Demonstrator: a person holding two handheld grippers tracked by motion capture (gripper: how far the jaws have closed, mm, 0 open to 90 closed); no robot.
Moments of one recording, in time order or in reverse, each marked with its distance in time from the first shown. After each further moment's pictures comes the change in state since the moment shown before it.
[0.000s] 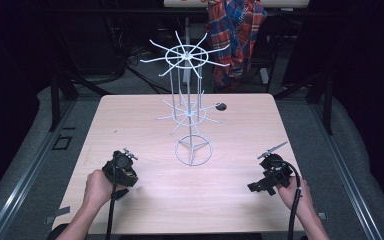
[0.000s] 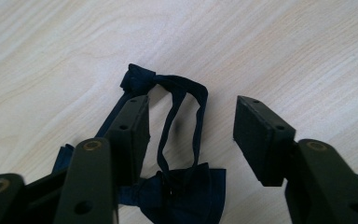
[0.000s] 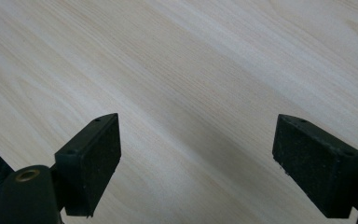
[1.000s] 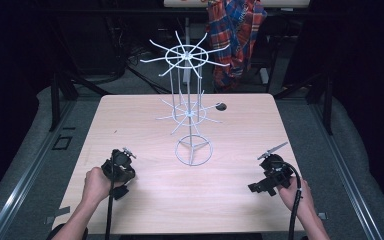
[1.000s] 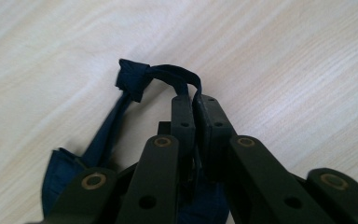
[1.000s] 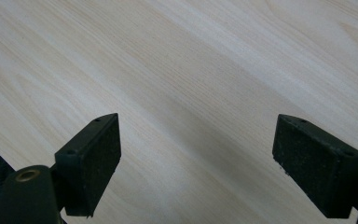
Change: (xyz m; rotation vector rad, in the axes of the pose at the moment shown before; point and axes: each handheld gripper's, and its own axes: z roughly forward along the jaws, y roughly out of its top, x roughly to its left) left arm 0.016 -0.001 0.002 0.005 -0.074 -0.007; right arm 0.004 -0.001 -0.004 0.001 -0.028 -0.017
